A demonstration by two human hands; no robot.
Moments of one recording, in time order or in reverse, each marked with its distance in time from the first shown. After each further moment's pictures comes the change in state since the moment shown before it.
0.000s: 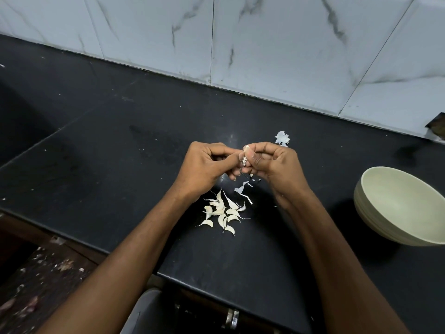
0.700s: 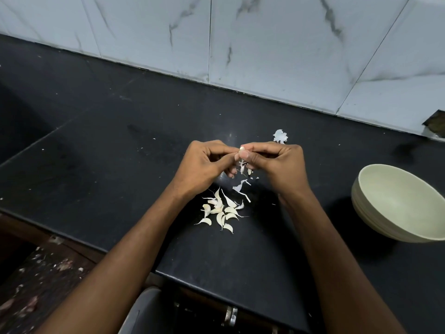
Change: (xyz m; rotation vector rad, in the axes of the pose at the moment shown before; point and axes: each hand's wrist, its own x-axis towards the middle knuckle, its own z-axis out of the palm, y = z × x) left_hand 0.000 0.000 -0.005 0.154 -0.064 0.049; right_hand -0.003 -0.003 -0.002 -0.222 0.102 -0.165
